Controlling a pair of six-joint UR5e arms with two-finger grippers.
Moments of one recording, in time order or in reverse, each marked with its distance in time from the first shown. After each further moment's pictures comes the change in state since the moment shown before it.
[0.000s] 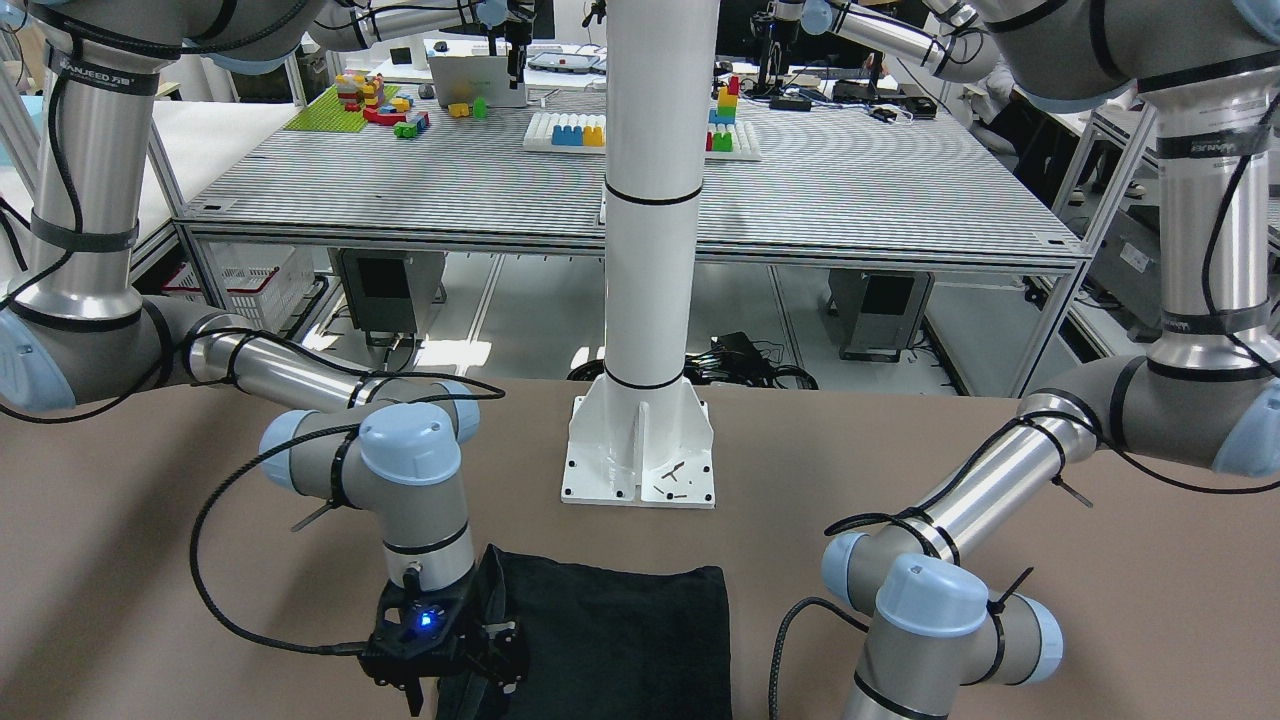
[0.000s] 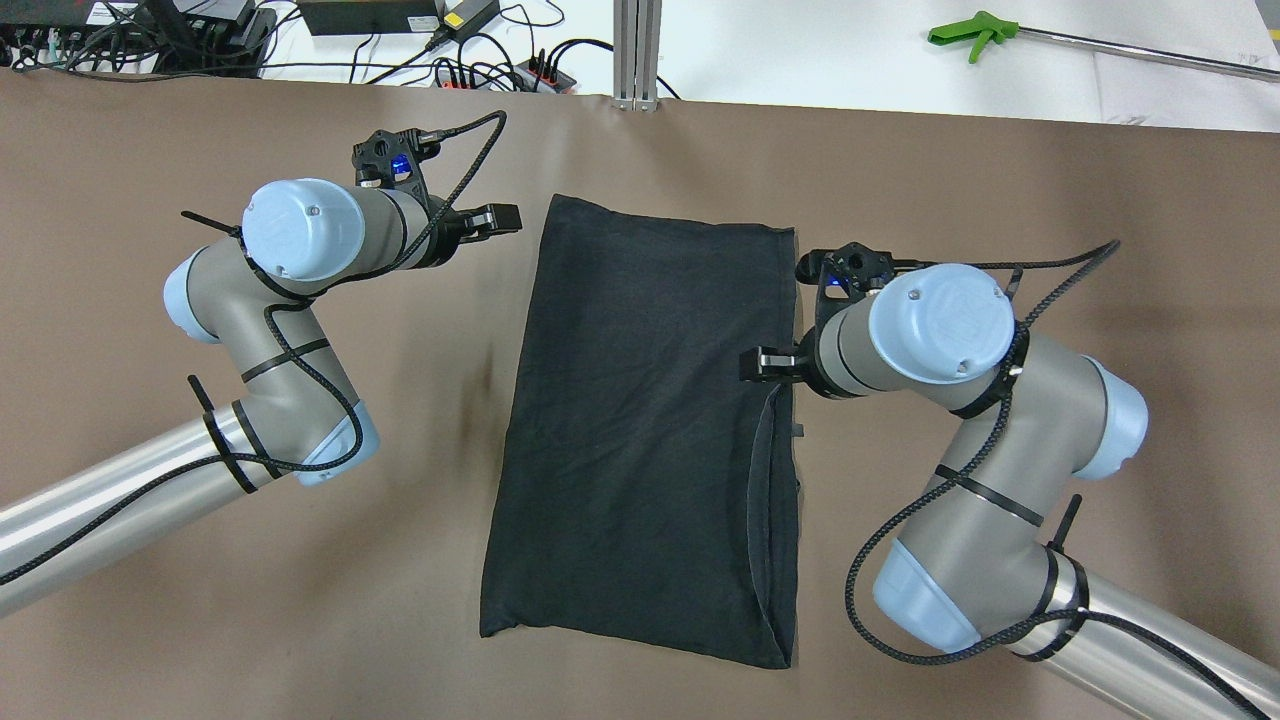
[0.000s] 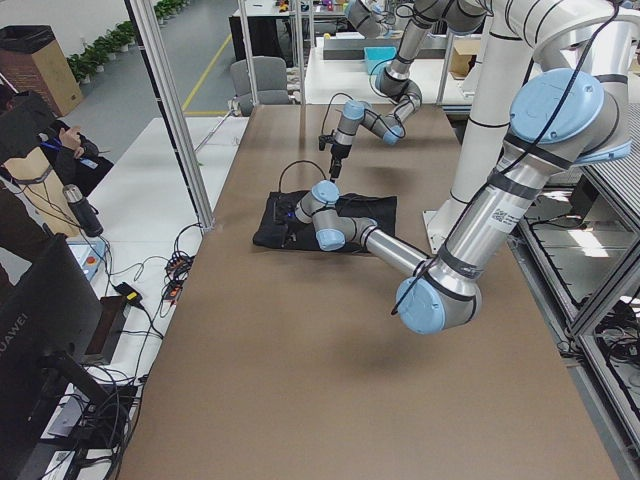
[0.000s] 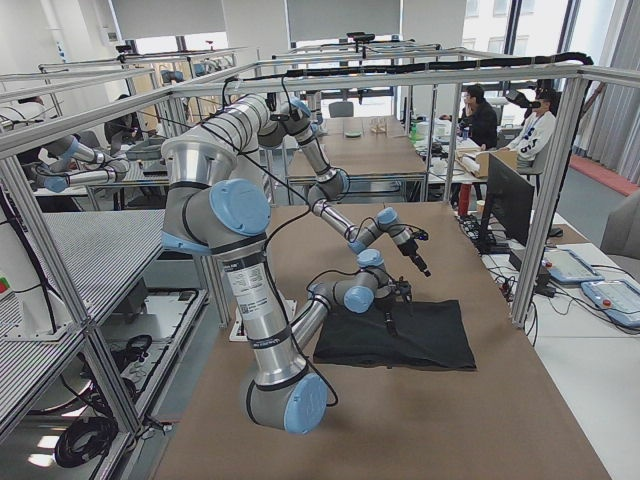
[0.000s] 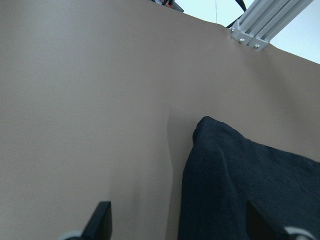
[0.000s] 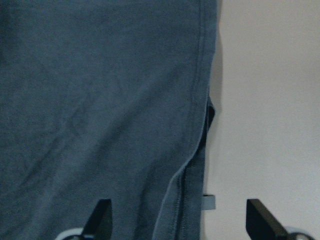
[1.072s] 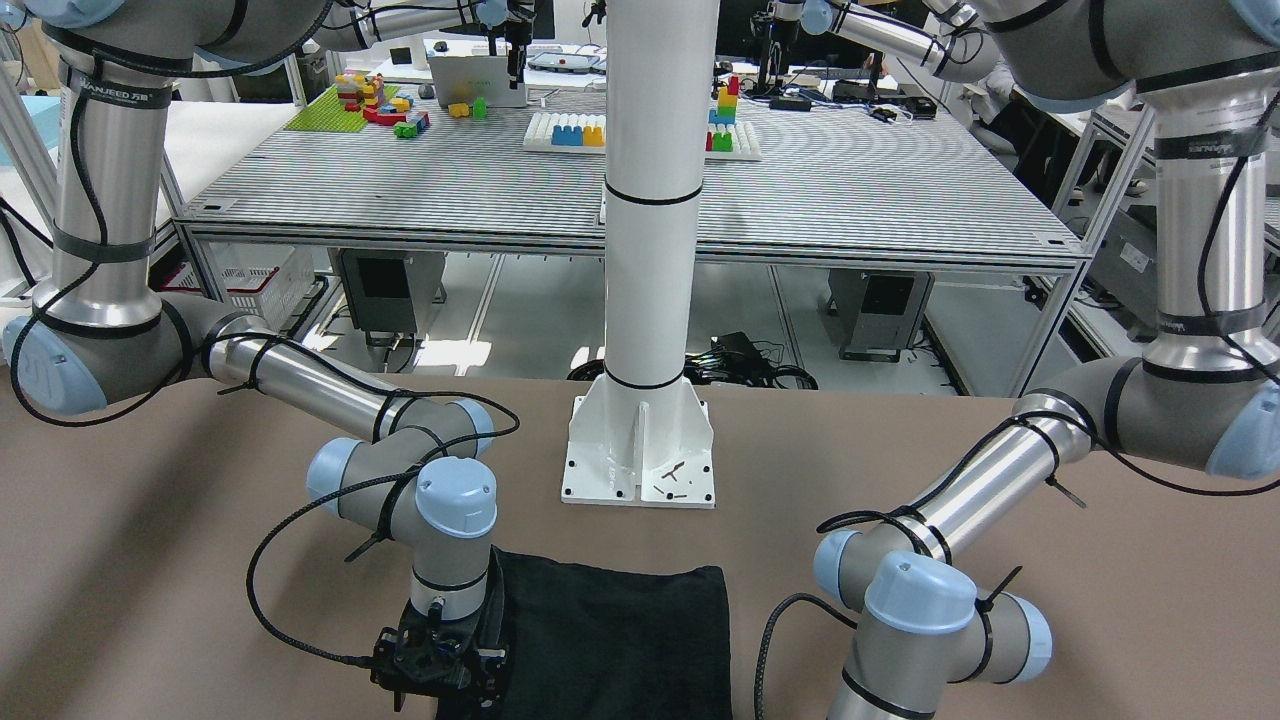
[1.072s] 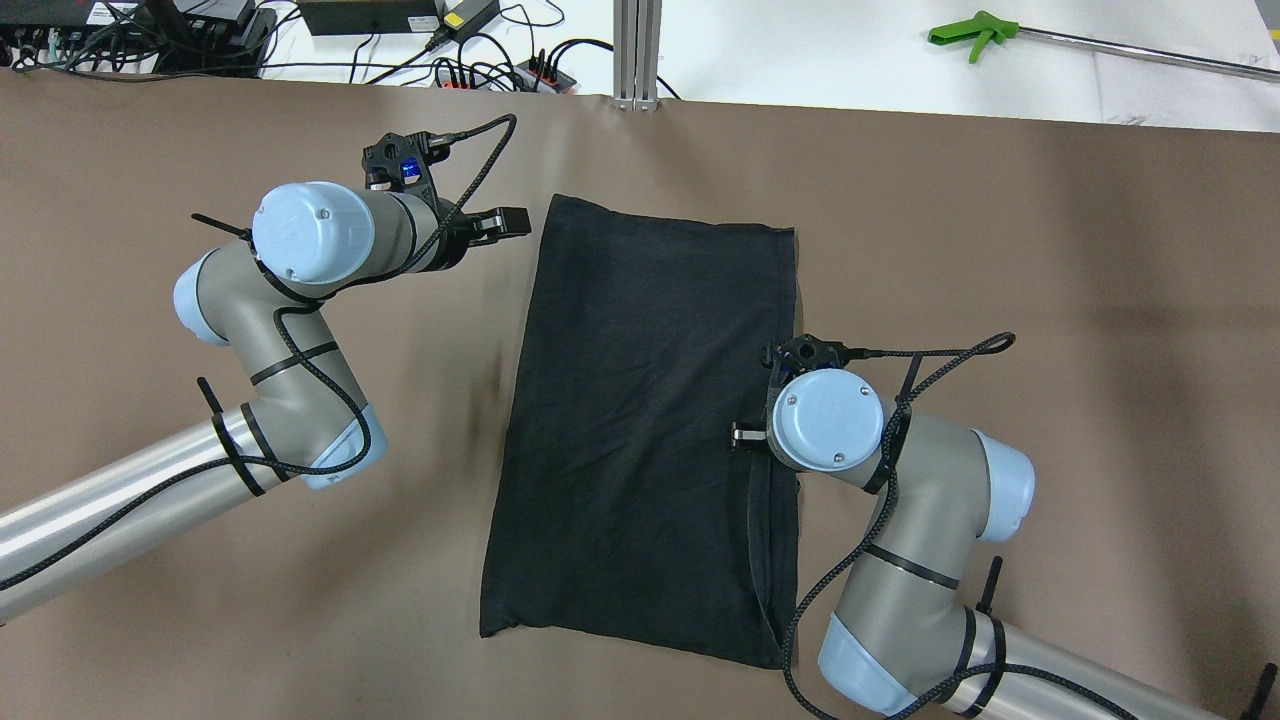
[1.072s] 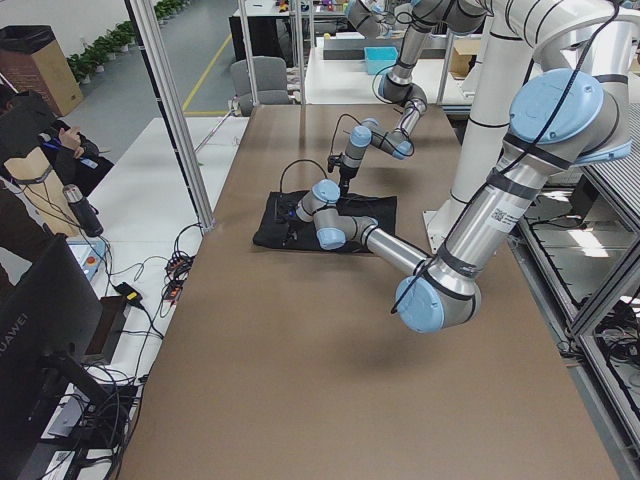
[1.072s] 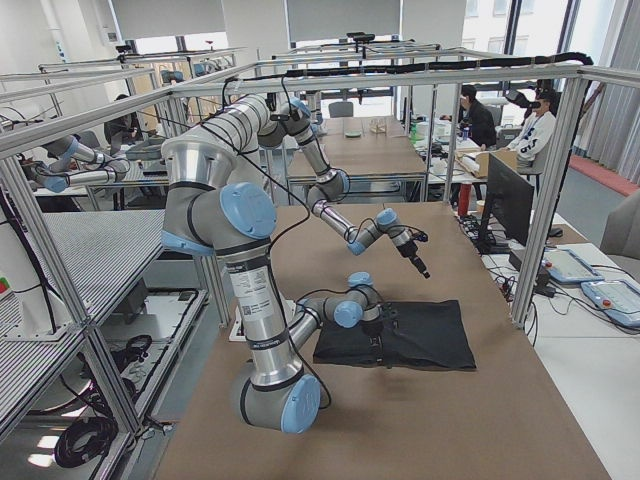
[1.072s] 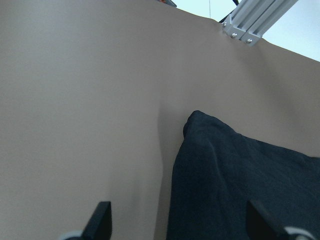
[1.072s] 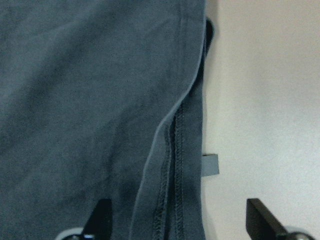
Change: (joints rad) left arm 0.010 -0.012 0.005 -0.001 0.000 0.001; right arm -0.112 -0.030 -0.097 -0.092 -0.118 0.062
